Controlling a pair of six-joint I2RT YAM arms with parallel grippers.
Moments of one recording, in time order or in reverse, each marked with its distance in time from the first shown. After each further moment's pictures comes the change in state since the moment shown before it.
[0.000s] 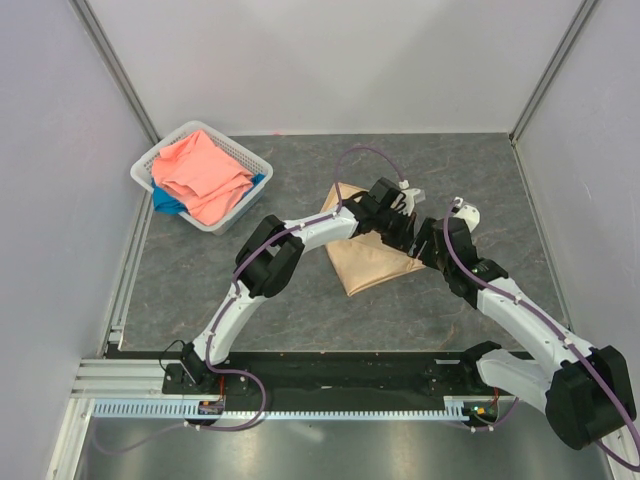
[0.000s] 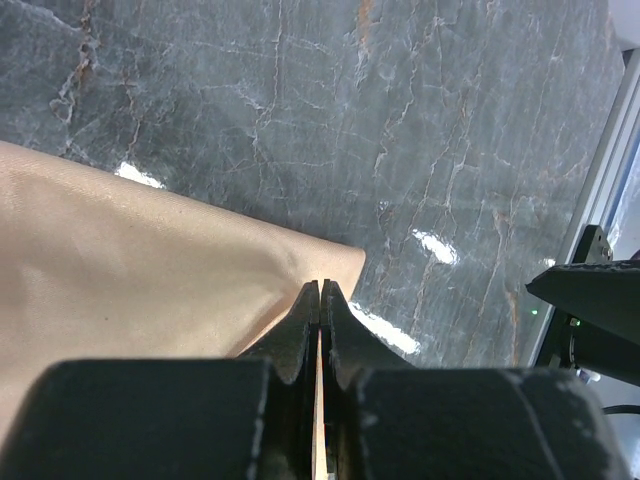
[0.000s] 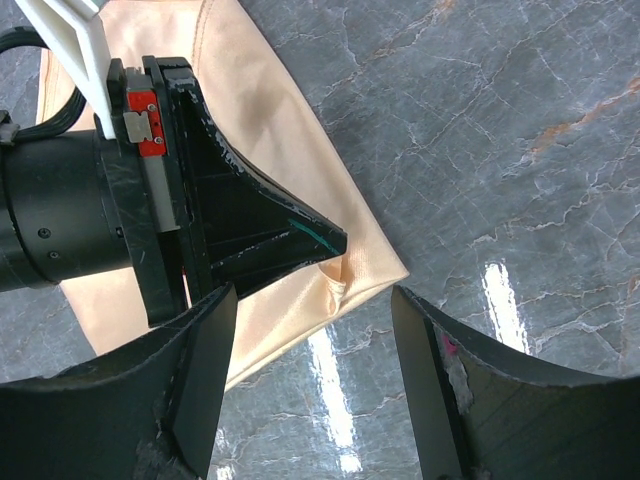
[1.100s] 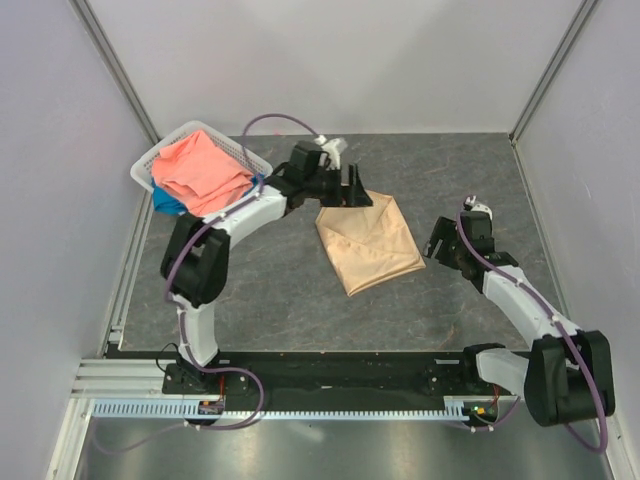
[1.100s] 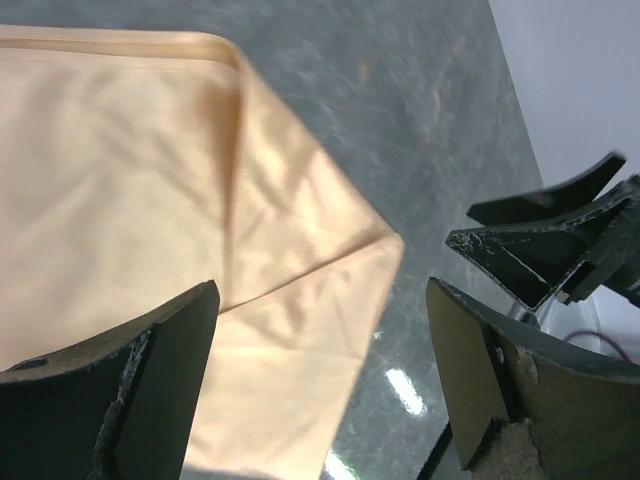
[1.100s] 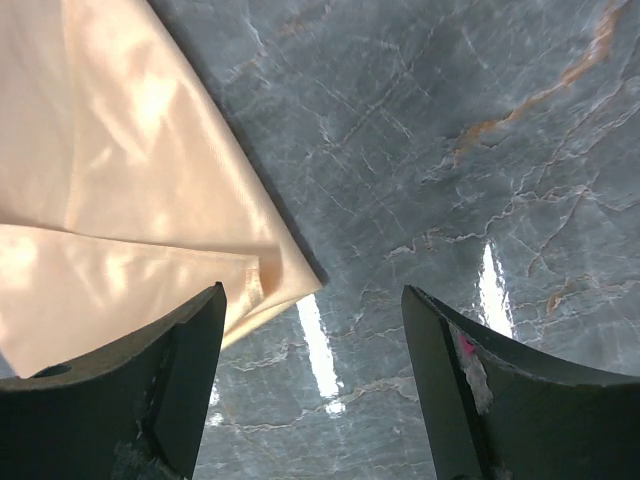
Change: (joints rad) left arm 0.251 -0.430 -0.366 0.111 -0.070 -0.121; right arm -0.254 0.084 0.003 -0.009 -0.224 -0.157
